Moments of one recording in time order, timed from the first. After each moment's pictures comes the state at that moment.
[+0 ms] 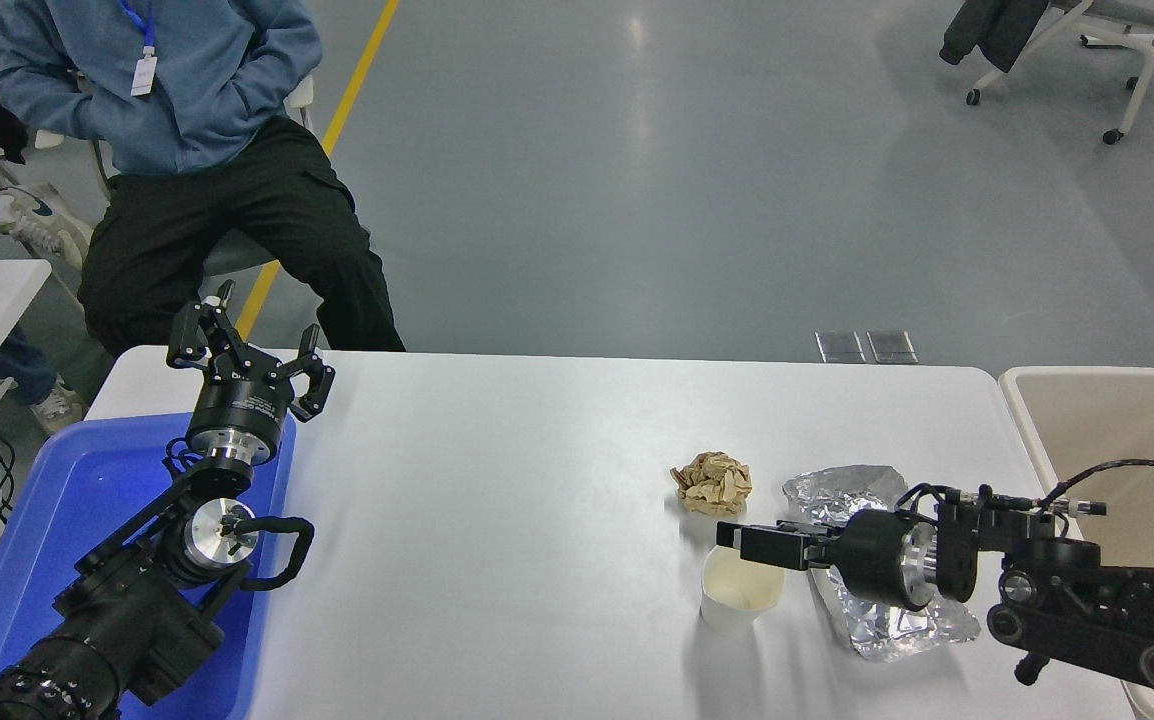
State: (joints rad) left arm -0.52 0.22 -1.05 -0.61 0.18 -0.33 -0.58; right arm 0.85 -0.64 -0.10 1.30 -1.22 -0.11 0.25
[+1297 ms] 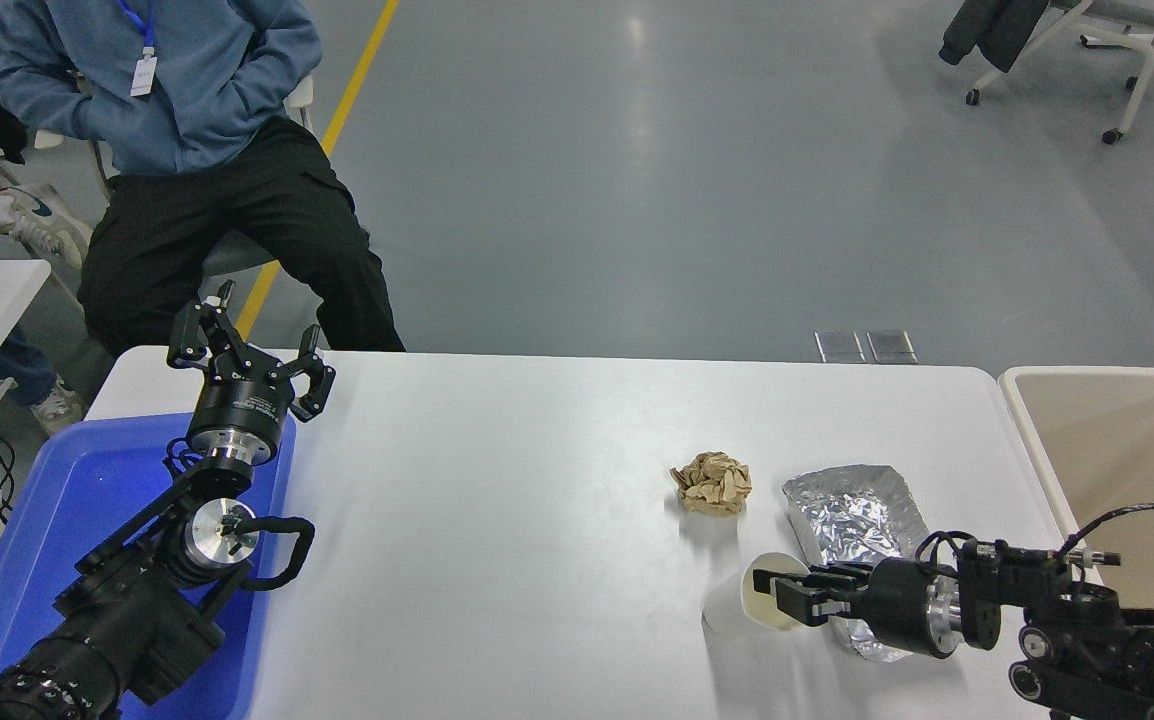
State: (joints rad) left arm -0.52 0.22 -1.05 -0.61 0.18 -0.33 -0.58; right arm 0.75 -0.63 -0.11 1.19 -1.40 -0.17 0.34
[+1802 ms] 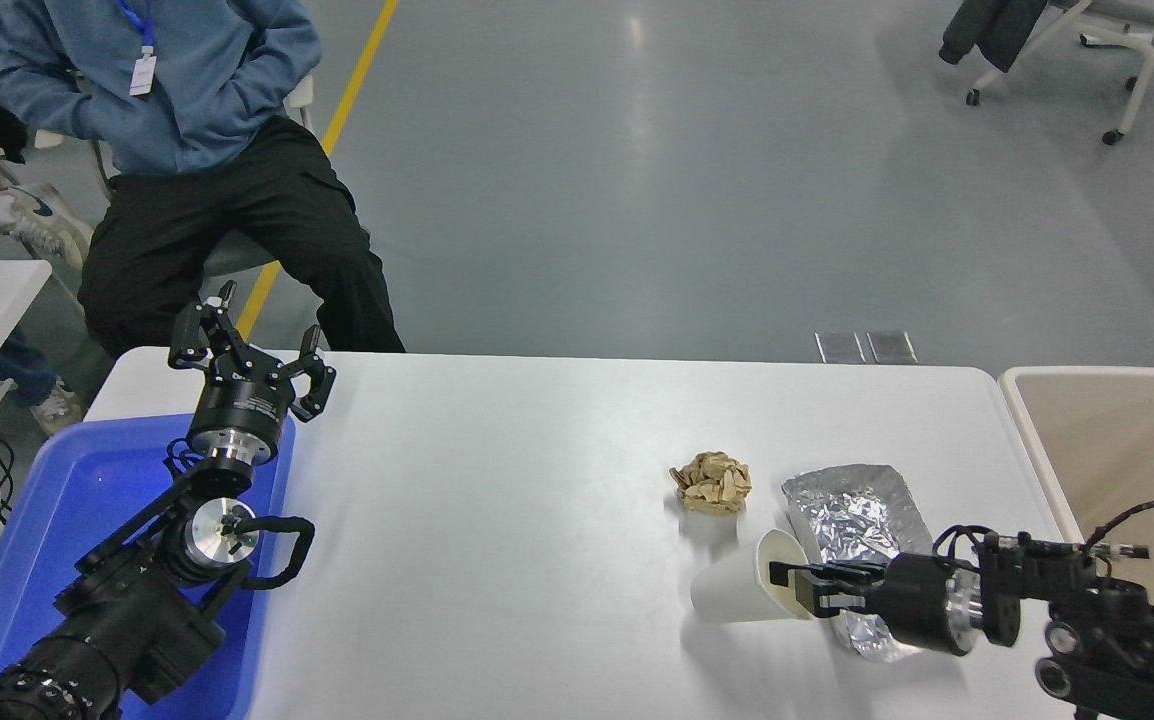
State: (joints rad) left arm -0.52 0.22 -1.05 -0.61 0.18 -0.33 -0.58; right arm 0.83 -0.81 -0.10 1.41 -1.28 -0.12 0.36
